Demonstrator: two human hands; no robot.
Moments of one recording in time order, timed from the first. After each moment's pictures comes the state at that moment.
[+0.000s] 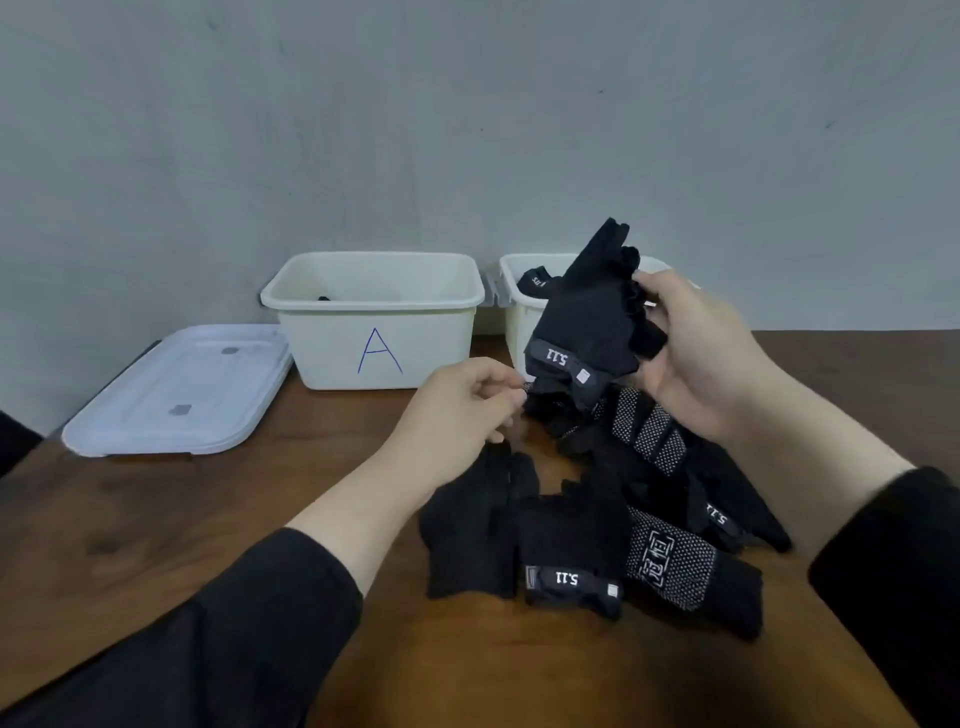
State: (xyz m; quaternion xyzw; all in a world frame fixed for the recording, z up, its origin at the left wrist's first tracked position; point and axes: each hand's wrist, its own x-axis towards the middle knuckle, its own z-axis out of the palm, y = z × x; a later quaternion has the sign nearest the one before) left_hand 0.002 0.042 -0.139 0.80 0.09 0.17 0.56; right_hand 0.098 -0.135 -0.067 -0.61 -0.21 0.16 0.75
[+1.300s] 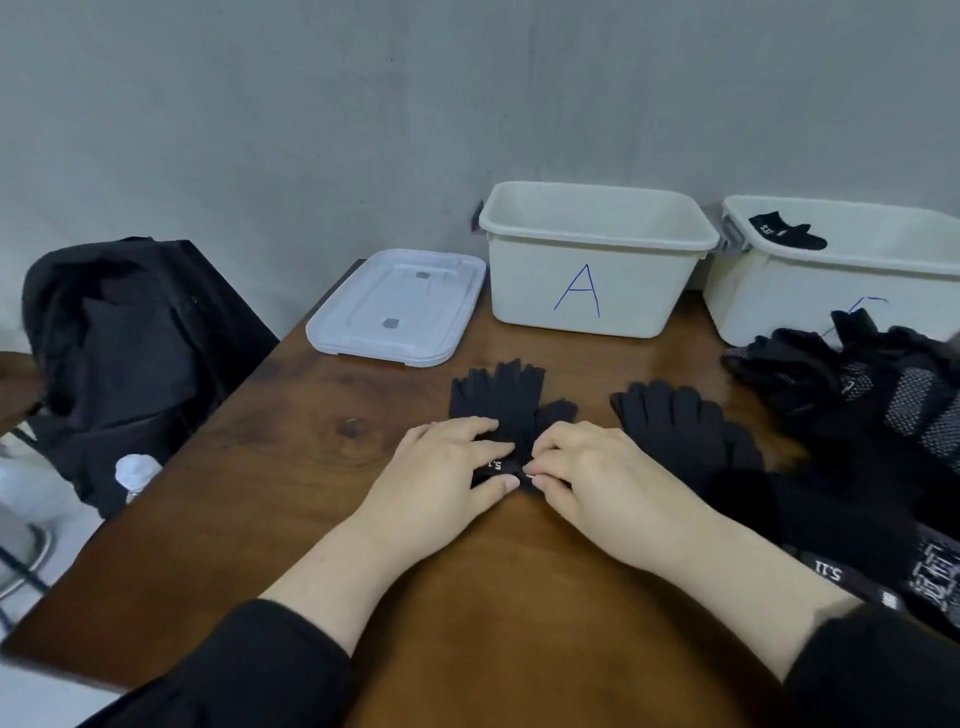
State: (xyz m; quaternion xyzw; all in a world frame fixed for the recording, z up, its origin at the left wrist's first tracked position) left_hand -0.162 0.173 -0.235 0.97 0.17 0.09 0.17; right_hand -0.026 0.013 -0.216 -0.78 -0.61 0.03 0.14
